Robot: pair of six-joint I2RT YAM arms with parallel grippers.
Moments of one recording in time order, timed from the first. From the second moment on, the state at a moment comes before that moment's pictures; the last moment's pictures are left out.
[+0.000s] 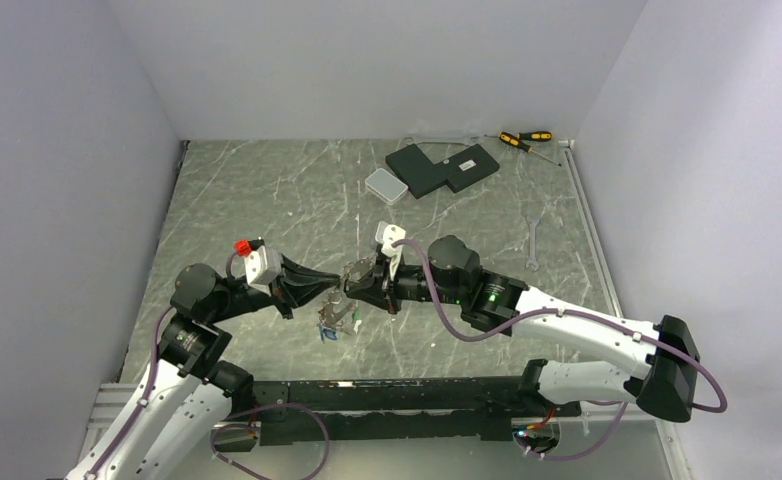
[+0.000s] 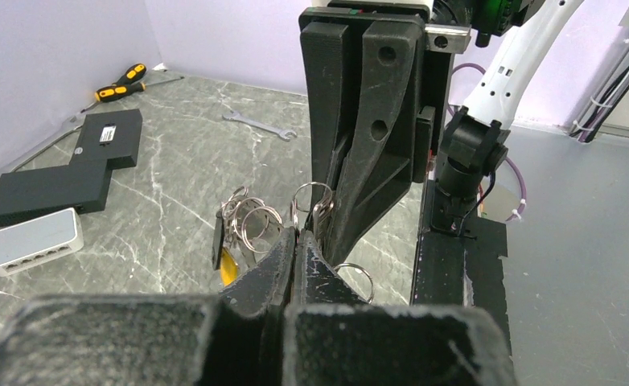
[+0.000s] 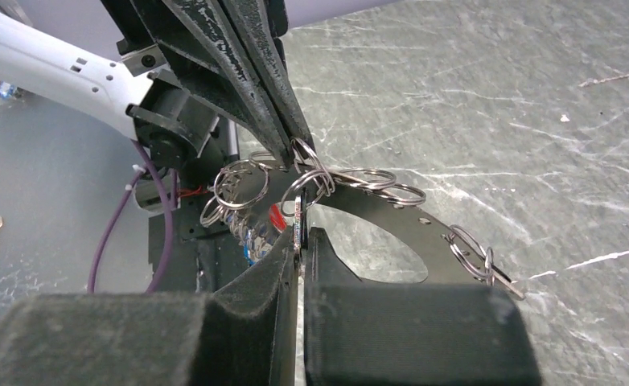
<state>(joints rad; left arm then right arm) -0.45 0.50 0.56 0.08 0.81 -0.13 1.07 1.14 0.87 0.11 -0.32 0.08</state>
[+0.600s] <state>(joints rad) -0.45 0.48 0.56 0.13 0.89 -0.14 0.97 1.18 0.94 -0.06 -0.67 0.05</state>
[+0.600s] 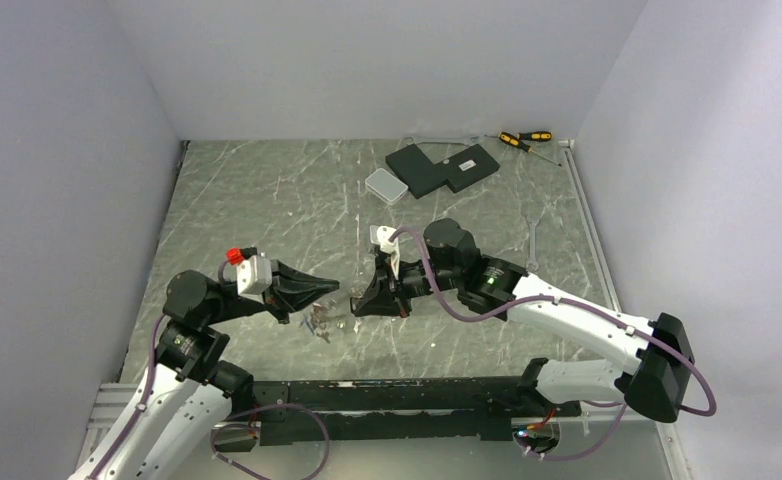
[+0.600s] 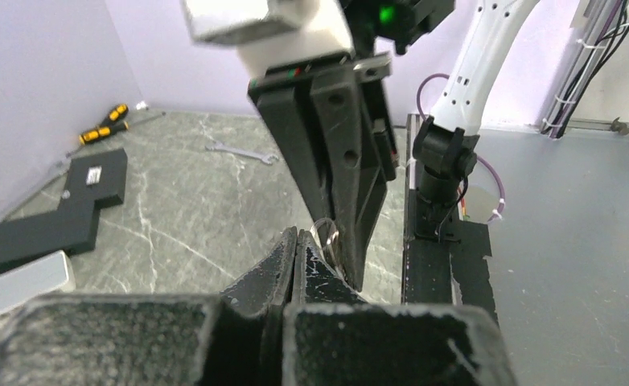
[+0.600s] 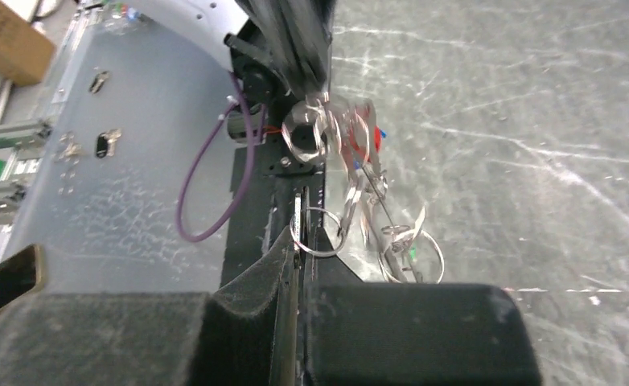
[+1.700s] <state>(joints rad) -0.50 0.65 0.59 0.22 1.12 -0.19 0.90 1.41 1.38 -0.98 -1.13 -0.55</state>
